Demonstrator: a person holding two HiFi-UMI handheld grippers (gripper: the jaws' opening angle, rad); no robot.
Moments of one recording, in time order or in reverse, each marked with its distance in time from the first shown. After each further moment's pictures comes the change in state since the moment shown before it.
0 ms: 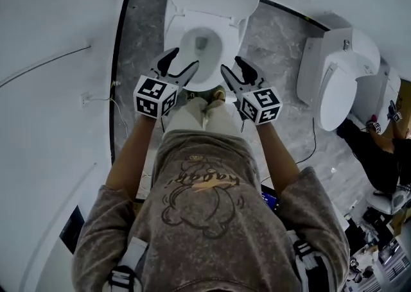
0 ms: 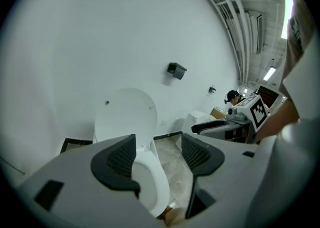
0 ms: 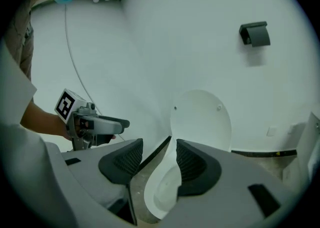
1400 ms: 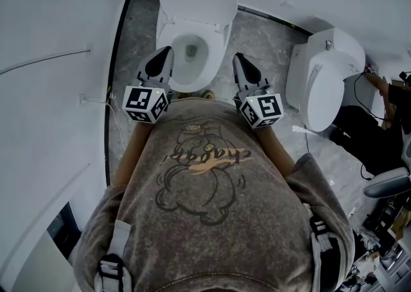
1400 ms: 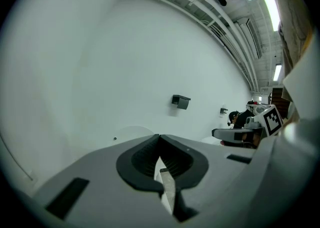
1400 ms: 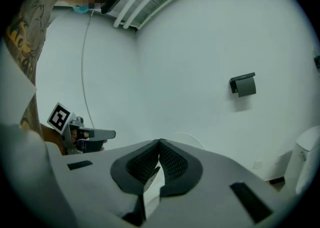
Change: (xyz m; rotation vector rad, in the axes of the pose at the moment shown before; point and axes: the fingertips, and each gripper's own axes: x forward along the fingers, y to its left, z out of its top) left arm -0.034 -0.073 0.109 0.032 -0.323 0.196; right arm -0.129 -0.040 0.109 -0.099 -0.343 -0.082
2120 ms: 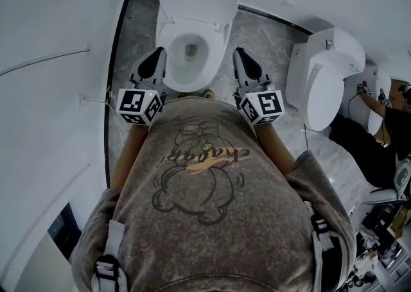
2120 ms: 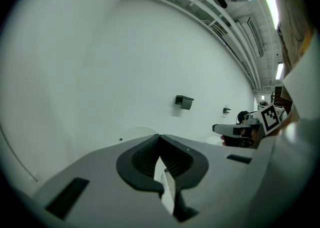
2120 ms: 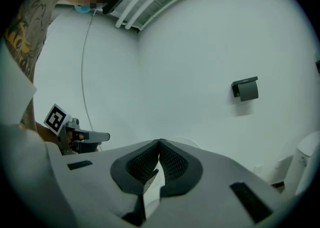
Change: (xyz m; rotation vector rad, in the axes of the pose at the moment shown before) left arm -0.013 0.024 0.001 0.008 -0.003 0.034; right arm 0.016 0.003 0.010 -0.026 -0.021 -0.007
